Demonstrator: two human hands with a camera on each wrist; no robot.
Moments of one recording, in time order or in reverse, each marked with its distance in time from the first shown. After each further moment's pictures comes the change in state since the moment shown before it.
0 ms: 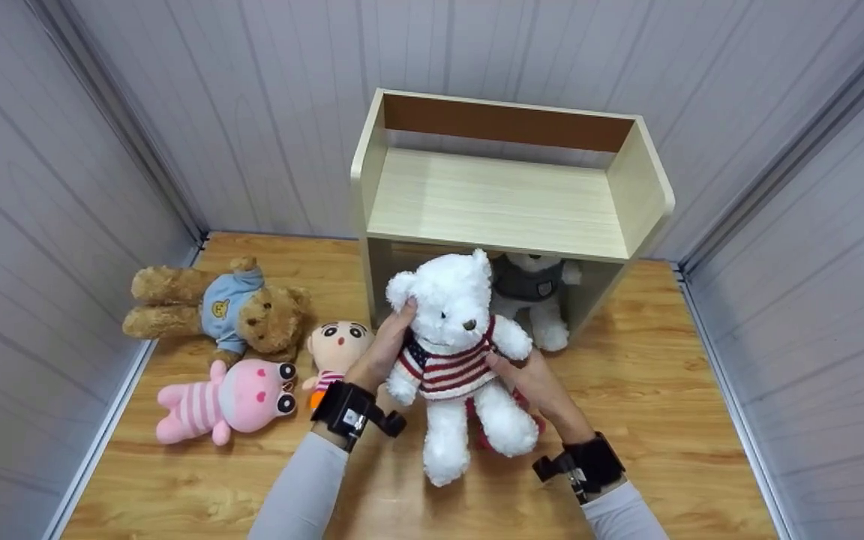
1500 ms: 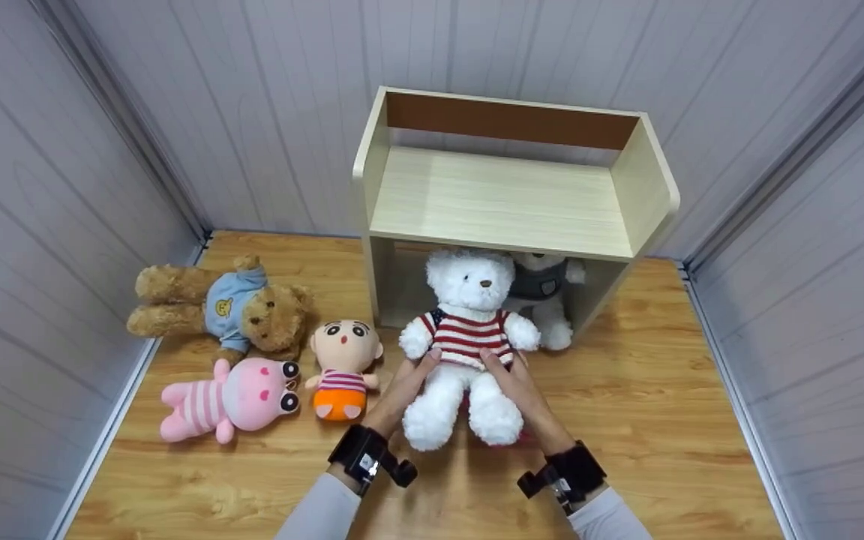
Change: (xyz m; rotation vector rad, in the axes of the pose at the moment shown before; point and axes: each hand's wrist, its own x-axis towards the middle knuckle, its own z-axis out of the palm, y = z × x) left_hand -0.032 -0.071 0.013 0.026 0.093 -0.074; right_hand 0.009 0.025 0.033 -0.080 0.211 -0.049
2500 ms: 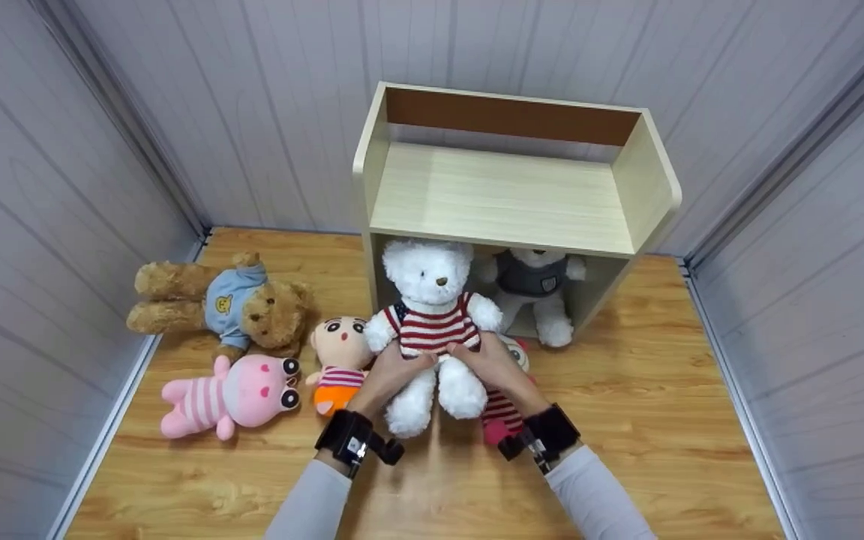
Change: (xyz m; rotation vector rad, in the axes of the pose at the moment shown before) left_hand 0.012 0.009 -0.023 0.326 0.150 -0.007; right_hand 0.037 -0.010 0.023 -0.137 -0.216 0.070
